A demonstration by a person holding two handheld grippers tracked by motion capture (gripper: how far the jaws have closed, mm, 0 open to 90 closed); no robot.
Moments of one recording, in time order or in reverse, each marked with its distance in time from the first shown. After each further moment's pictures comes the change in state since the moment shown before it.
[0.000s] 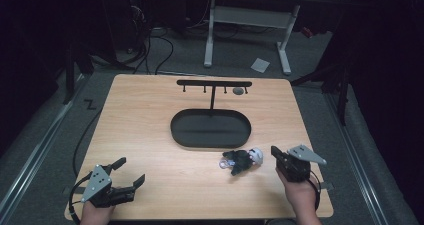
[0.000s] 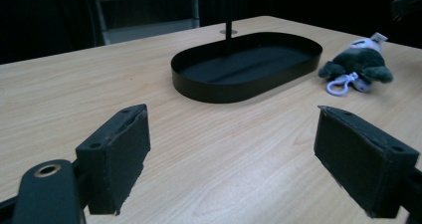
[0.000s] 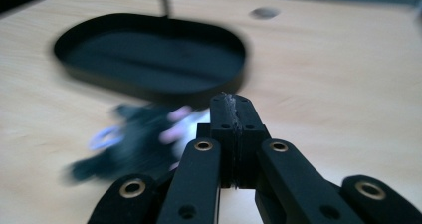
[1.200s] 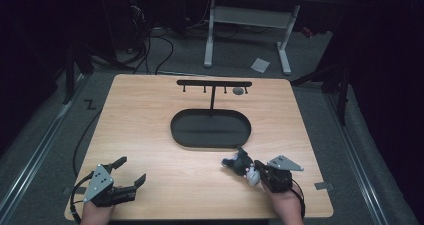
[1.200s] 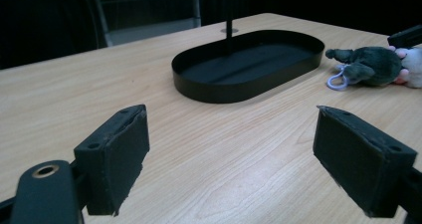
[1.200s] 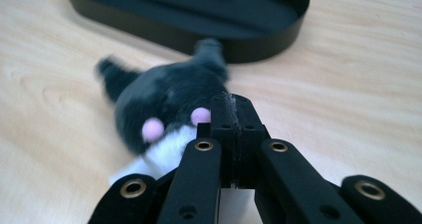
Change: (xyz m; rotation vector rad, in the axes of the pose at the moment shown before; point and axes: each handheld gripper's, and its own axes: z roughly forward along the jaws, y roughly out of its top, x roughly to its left) left arm -0.004 0.005 0.001 0.002 -0.003 0.065; right arm 0.040 -0.035 0.013 0.105 0.093 -0.027
